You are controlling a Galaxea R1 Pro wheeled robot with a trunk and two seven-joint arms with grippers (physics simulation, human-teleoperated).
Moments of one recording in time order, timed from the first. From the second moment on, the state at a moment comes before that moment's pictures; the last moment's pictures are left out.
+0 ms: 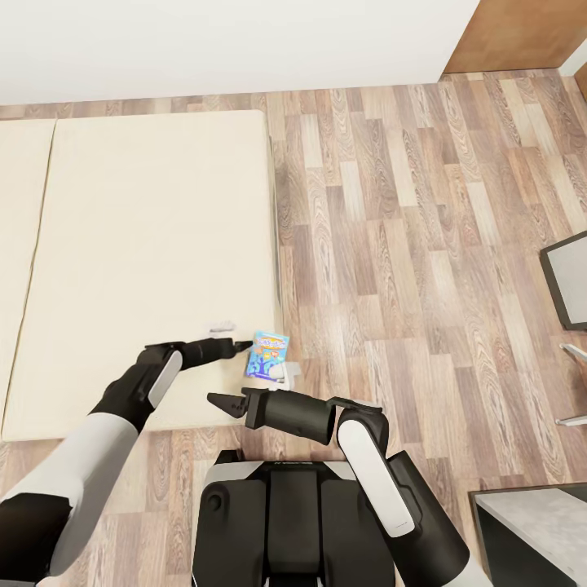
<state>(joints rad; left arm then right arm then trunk) -0.96 0.11 -0.15 -0.77 0.33 0.55 -0.44 -0.50 0.15 0.44 -1.60 -0.77 0.84 0.21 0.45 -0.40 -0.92</state>
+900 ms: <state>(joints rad) -0.96 0.24 -0.05 -0.90 0.34 0.81 -0.74 -0.50 0.15 0.44 -1.60 -0.77 0.84 0.21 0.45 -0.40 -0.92</state>
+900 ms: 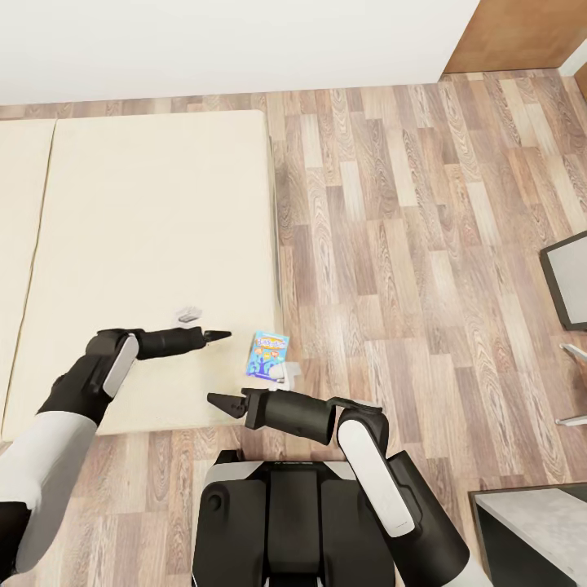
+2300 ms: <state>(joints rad) -0.96 0.32 0.05 -0.90 0.34 0.90 -0.96 -0.50 -0.08 0.00 -1.46 -0.77 0.78 0.54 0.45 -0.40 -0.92</state>
